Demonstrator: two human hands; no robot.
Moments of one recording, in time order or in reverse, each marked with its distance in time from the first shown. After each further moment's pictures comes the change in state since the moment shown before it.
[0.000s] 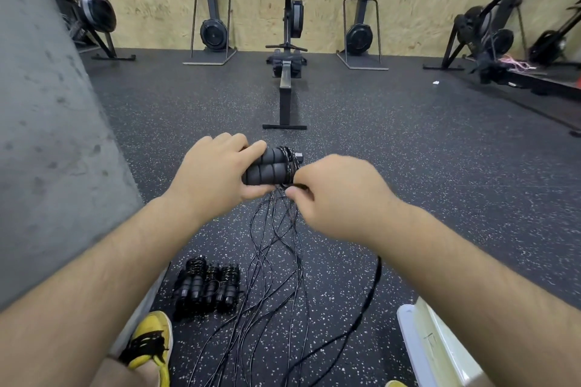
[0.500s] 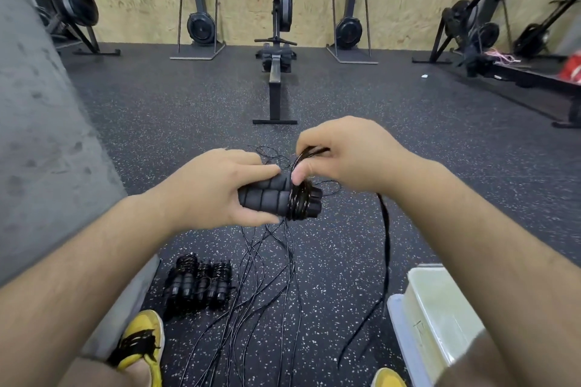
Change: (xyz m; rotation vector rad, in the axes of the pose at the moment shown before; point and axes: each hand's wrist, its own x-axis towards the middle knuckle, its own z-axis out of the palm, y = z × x) left_hand -0.003 0.018 -0.025 -0.468 -0.127 0.269; right_hand 0.018 0.057 -0.012 0.178 0.037 -0.073
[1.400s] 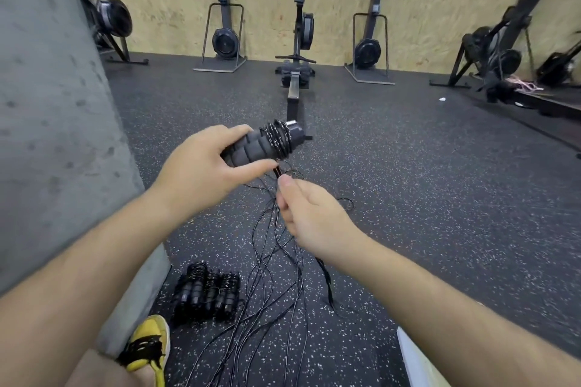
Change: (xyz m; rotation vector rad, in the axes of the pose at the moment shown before) left_hand -0.012 -0.012 -0.029 -0.209 0.370 -0.574; right_hand -0.003 -0.072 0.067 1.015 -0.023 0.368
